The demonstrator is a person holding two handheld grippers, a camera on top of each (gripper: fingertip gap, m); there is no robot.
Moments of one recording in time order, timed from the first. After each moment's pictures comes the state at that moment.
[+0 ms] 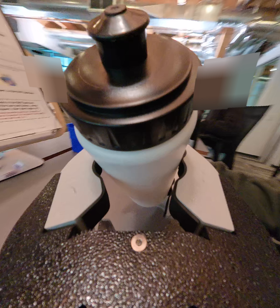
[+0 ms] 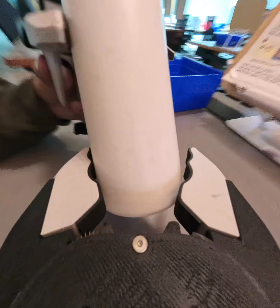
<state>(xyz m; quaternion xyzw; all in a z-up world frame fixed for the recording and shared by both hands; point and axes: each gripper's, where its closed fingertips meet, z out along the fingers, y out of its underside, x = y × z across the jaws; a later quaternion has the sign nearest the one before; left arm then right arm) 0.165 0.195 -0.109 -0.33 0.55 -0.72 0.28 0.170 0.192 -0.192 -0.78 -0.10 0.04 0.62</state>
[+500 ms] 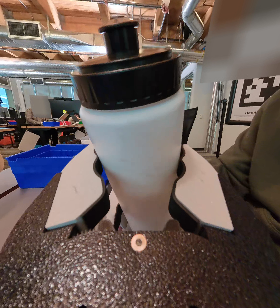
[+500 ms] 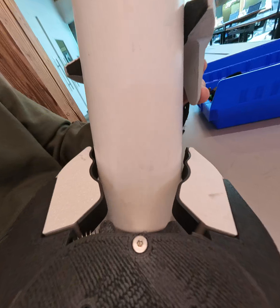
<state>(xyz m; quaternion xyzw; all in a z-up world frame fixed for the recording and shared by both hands) 0.123 0.169 -0.097 -0.16 0.56 -0.79 0.21 0.090 0.182 -0.184 -0.71 -0.15 0.34 0.59</state>
